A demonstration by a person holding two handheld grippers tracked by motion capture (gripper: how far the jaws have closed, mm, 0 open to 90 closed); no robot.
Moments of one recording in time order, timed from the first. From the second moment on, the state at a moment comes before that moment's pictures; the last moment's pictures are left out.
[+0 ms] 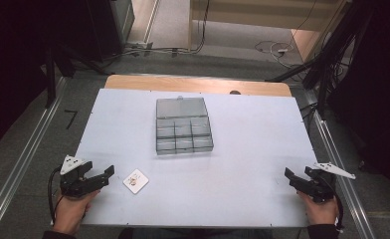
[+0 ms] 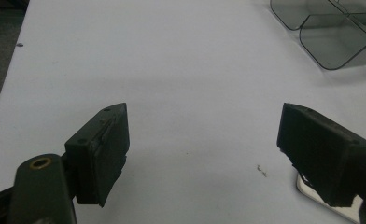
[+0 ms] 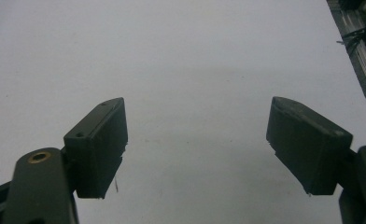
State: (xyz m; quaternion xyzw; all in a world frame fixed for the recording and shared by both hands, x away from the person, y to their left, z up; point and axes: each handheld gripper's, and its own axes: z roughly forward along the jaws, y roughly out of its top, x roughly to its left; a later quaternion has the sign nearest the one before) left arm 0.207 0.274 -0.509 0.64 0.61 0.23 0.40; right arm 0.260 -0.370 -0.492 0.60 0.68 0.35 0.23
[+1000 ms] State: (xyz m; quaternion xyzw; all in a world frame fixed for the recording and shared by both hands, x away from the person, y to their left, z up) left arm 0.205 0.256 -0.508 0.67 0.59 0.22 0.40; right arm 0.260 -0.367 -0.492 0.60 0.68 0.35 0.23
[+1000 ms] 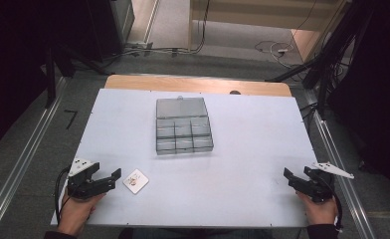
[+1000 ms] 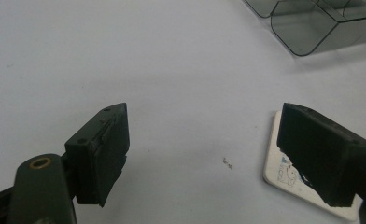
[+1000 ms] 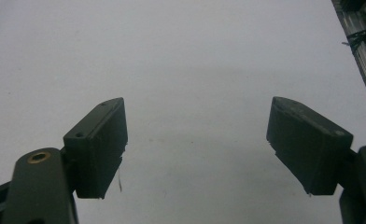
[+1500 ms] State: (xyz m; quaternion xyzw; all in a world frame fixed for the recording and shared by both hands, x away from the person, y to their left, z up) left arm 0.205 0.247 -0.509 0.68 0.58 0.22 0.39; right arm 0.260 -0.366 -0.493 0.60 0.69 0.34 0.23
